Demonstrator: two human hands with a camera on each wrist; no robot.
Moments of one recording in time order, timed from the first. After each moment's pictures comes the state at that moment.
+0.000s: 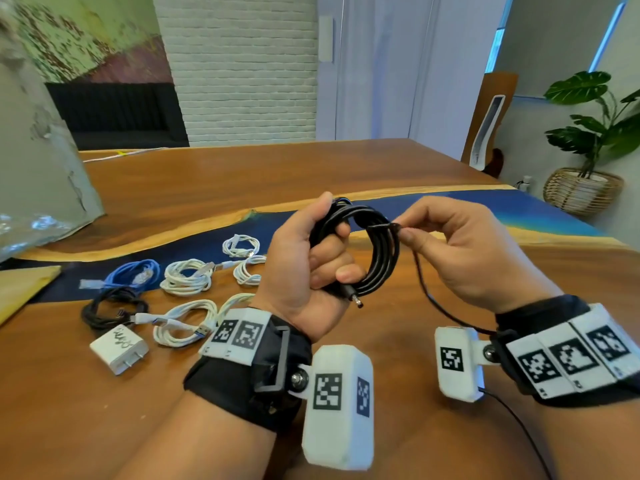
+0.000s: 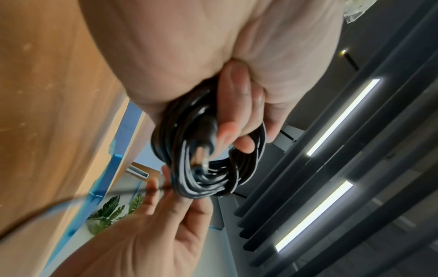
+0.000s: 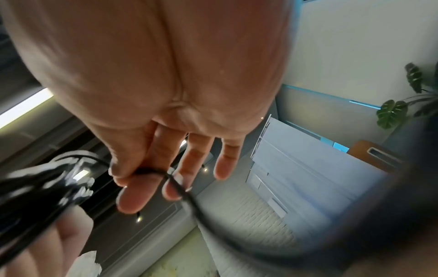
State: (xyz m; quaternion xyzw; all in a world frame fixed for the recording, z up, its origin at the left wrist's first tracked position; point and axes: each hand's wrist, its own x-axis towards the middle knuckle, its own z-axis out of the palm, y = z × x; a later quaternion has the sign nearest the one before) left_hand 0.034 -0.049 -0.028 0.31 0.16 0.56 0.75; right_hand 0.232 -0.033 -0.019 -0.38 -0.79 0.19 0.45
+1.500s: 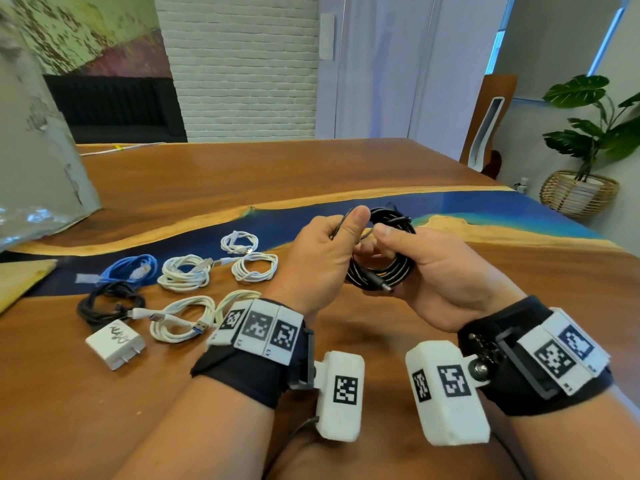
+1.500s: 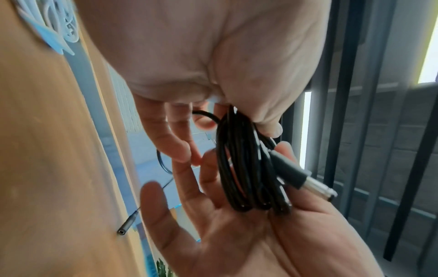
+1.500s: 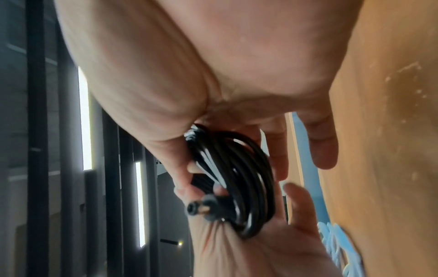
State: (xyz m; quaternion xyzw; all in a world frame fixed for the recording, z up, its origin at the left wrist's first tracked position) left_hand 0.038 -0.031 -0.043 0.62 0.38 0.54 0.42; right_hand 0.199 -0.038 -0.031 -0.37 -0.54 0.61 0.44
